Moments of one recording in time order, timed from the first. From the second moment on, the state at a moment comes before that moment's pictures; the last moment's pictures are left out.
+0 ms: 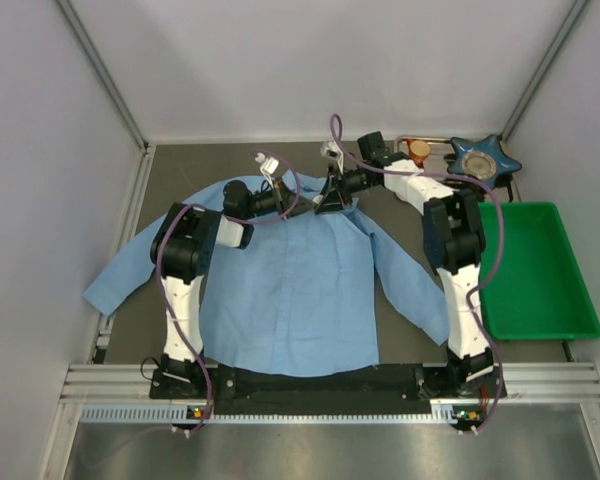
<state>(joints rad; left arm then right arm) -0.27 2.17 1.08 1.25 1.01 -0.86 0.37 2.29 1.88 -0.57 -1.25 -0.52</state>
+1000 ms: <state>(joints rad) -0.27 2.19 1.09 1.28 1.10 -0.95 0.31 2.28 1.86 -0.66 -1.30 -0.52</state>
